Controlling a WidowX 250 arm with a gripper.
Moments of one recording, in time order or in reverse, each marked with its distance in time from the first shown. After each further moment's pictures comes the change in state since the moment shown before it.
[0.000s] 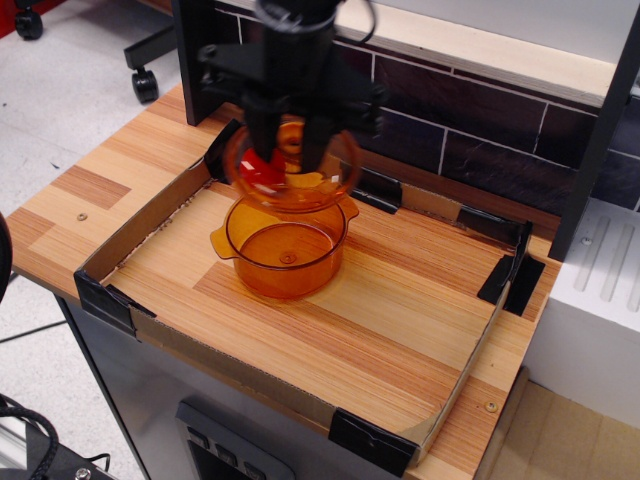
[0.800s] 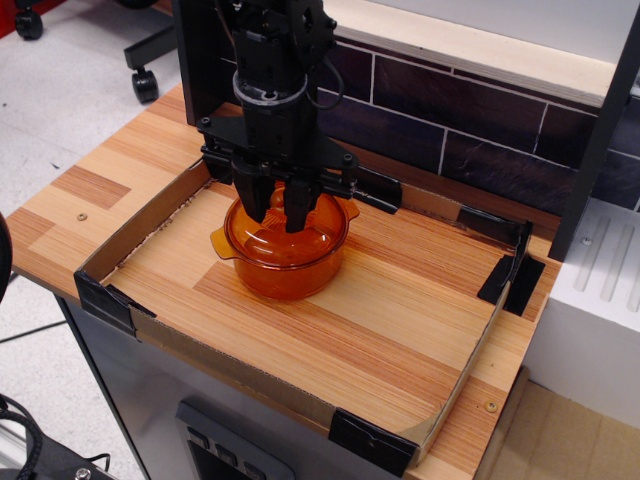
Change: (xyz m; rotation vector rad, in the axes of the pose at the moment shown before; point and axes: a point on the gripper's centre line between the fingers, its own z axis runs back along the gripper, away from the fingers) arm -0.009 0.014 -0.059 -0.082 0.063 -0.079
